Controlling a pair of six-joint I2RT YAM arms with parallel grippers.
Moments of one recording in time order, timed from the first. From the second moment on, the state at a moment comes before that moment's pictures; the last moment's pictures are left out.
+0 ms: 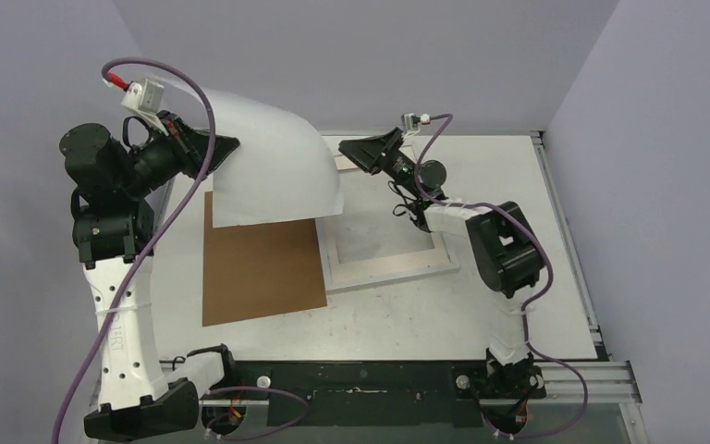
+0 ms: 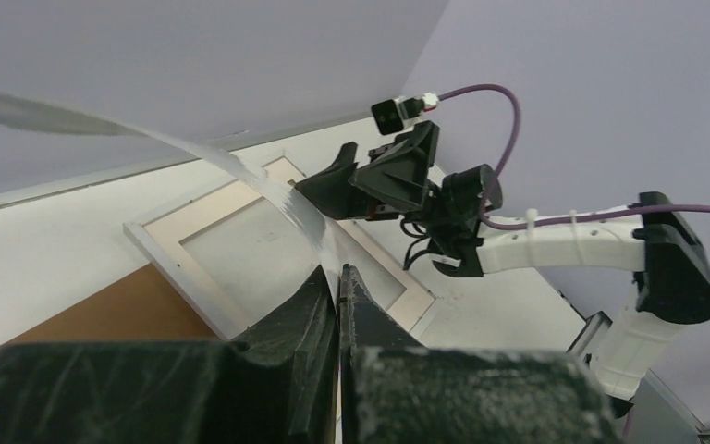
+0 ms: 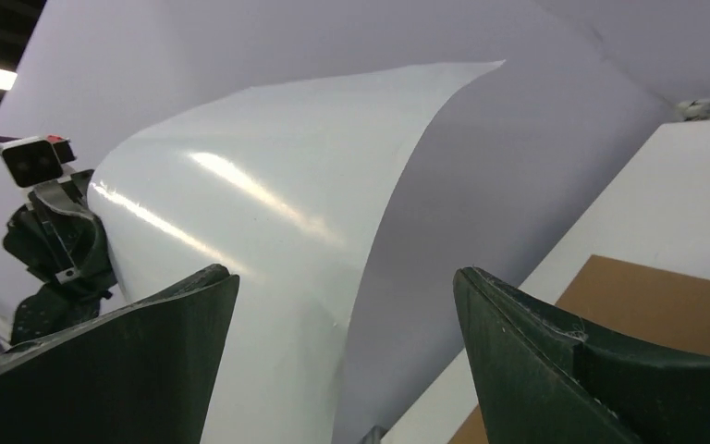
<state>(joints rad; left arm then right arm) 0.16 1.10 1.54 -0.44 0.87 -0.40 0.46 1.95 1.18 1.26 -0.52 1.26</state>
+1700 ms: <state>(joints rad) 0.18 1.18 1.58 -0.69 0.82 -0.20 0.54 1.99 1.17 1.46 -0.62 1.68</state>
